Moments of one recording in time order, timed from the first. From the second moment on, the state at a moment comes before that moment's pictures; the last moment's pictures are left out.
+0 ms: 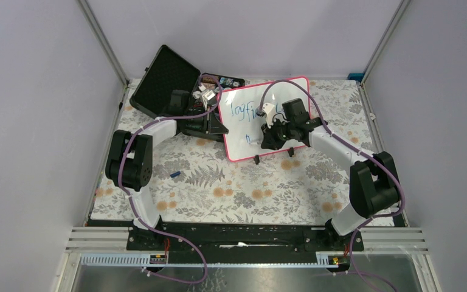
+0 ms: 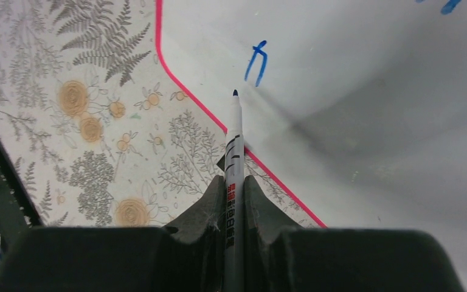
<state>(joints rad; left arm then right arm) -0.22 1.86 1.20 0.00 1.09 -0.10 0.42 1.61 1.12 -0.40 -0.52 -0.32</state>
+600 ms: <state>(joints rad) -0.22 1.86 1.20 0.00 1.09 -0.10 0.34 1.52 1.14 -0.44 -0.61 -0.31</state>
